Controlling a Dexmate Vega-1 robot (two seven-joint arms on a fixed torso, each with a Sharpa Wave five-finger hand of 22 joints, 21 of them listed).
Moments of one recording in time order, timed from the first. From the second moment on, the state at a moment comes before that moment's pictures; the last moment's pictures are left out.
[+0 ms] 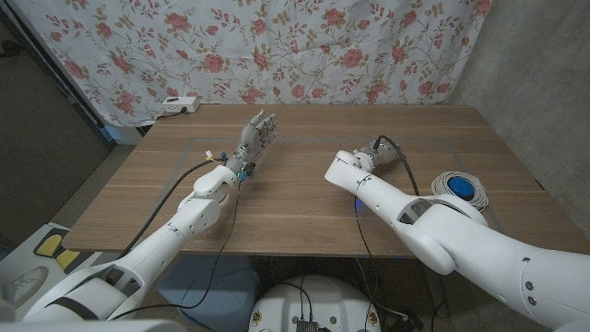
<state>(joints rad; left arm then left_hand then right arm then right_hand) 0.77 0.49 0.48 -1.27 -0.71 -0.30 -0.19 0.10 0.00 0.46 -0.13 0.18 0.08 -0.08 0.19 0.18 0.09 0.03 0.23 0.20 0.00 0.01 0.19 0.17 0.04 0.07 0.19 0.17 -0.41 0.01 -0.71 -0.89 -0.41 -1.16 -0.52 0.60 0.21 0.42 0.00 0.19 -0.12 -0.05 0.21 0.20 0.24 -0.02 0.32 0.37 -0.05 0.03 0.25 0.25 0.11 0.17 0.19 0.17</state>
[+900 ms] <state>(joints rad) 0.77 0.48 0.49 -1.28 -0.71 -0.29 -0.19 0.10 0.01 0.46 -0.13 0.18 0.08 -0.08 0.19 0.18 0.09 0.03 0.23 0.20 0.00 0.01 0.19 0.17 0.04 0.07 0.19 0.17 -0.57 -0.07 -0.61 -1.14 -0.37 -1.02 -0.62 0.63 0.20 0.47 0.00 0.19 -0.11 -0.06 0.21 0.20 0.23 -0.03 0.35 0.39 -0.05 -0.01 0.25 0.25 0.09 0.15 0.18 0.17</state>
